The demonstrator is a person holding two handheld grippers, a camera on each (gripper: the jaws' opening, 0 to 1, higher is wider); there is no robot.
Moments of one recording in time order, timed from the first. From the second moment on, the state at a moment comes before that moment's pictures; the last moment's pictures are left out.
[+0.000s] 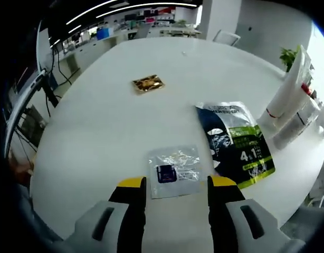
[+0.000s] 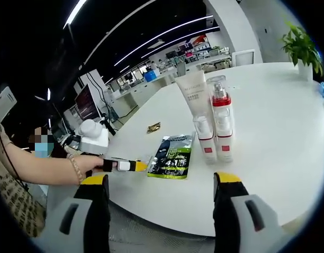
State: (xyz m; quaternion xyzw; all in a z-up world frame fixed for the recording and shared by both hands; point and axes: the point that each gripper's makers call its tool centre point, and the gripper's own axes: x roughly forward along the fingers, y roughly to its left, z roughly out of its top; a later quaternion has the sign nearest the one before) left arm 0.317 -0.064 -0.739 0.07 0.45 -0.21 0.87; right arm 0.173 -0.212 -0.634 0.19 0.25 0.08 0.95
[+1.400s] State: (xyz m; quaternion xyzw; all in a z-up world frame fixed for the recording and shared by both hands) left arm 0.293 0.014 -0.680 -0.01 0.39 -0.27 0.88; right arm 0.174 -0.209 -0.627 0.15 0.23 0.09 0.96
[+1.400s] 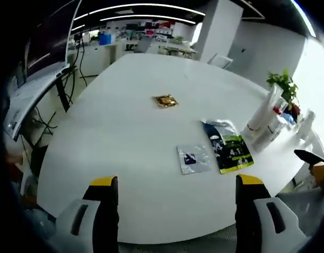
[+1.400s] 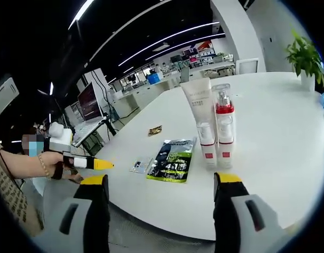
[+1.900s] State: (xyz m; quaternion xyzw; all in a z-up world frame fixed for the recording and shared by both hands) left arm 0.284 0.020 -0.657 -0.03 0.35 -0.32 0.88; right arm 0.174 -0.206 -0.628 0.15 0.23 0.09 0.96
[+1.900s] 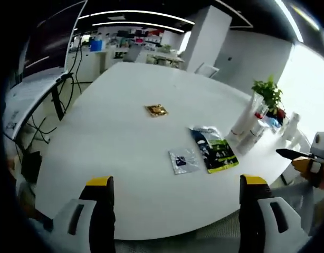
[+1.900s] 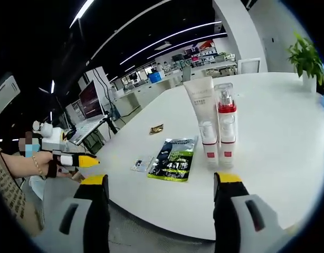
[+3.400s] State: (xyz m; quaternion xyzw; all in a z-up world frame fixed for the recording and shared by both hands) left arm 0.380 -0.049 -0.671 0.00 0.39 -0.28 0.88; right arm 0.174 -0.214 -0.630 0.15 0.24 0.07 0.96
